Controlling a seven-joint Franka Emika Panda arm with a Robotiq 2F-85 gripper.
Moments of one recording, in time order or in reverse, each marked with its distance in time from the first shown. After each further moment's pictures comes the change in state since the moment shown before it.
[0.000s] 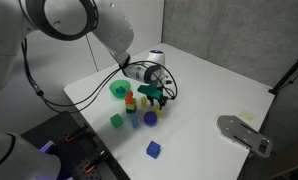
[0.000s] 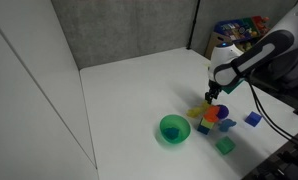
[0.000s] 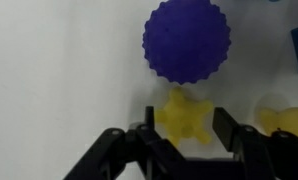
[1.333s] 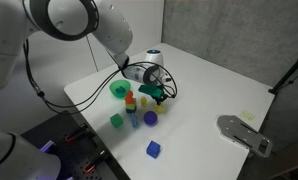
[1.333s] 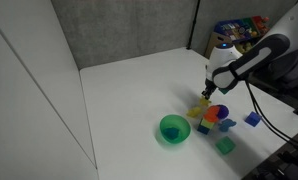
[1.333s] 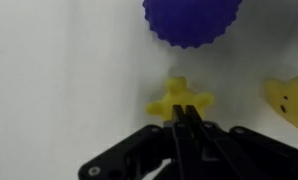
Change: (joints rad) arm 0.038 0.021 -0.029 0.007 0.000 0.129 0.000
